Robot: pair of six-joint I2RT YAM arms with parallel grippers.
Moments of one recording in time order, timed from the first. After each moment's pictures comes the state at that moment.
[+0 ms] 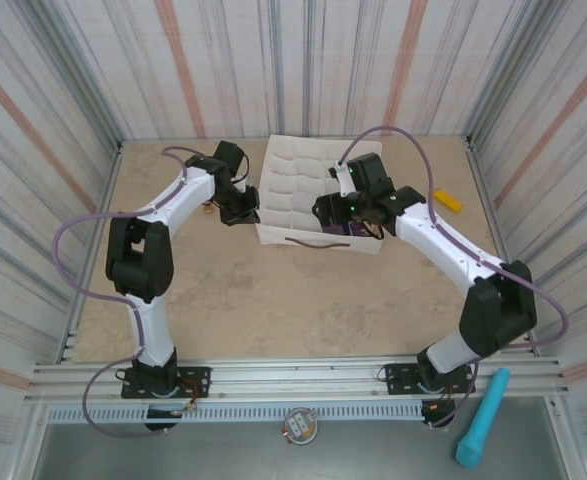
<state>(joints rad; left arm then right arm) -0.34 1.96 1.63 -0.97 0.37 -0.51 0.49 1.55 1.29 -0.55 -0.13 0.17</state>
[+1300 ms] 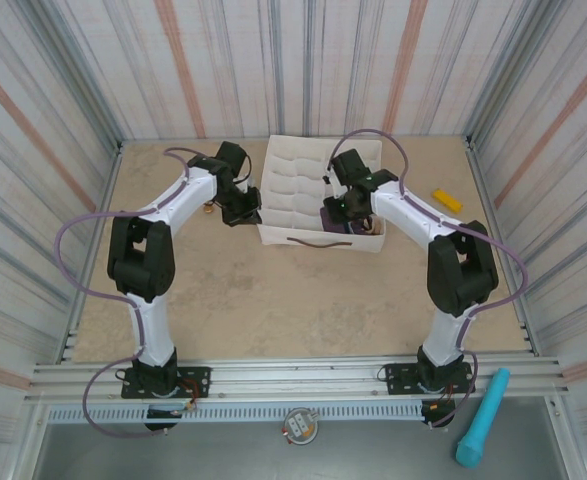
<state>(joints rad) -0.36 1.97 1.64 -0.97 0.38 -0.54 0.48 1.81 1.44 -0.72 -0.02 0.12</state>
